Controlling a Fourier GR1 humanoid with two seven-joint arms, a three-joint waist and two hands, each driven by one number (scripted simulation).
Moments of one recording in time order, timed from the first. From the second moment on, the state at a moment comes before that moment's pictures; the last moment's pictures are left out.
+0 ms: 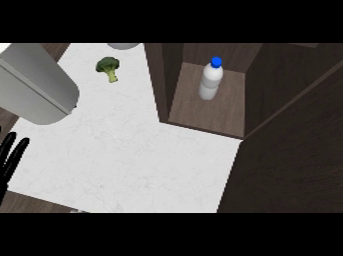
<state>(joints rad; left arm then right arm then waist) 0.29 0.73 -0.18 -1.85 0.98 -0.20 -0.49 0.63 -0.34 0.59 -2.48 -0.02 0.49 -0.01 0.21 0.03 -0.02</state>
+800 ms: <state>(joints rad) 0.27 0.77 -0.16 -1.83 1.00 -0.25 -0.46 0.33 -0.41 0.57 -2.48 -0.03 0.57 0.11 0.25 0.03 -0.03</state>
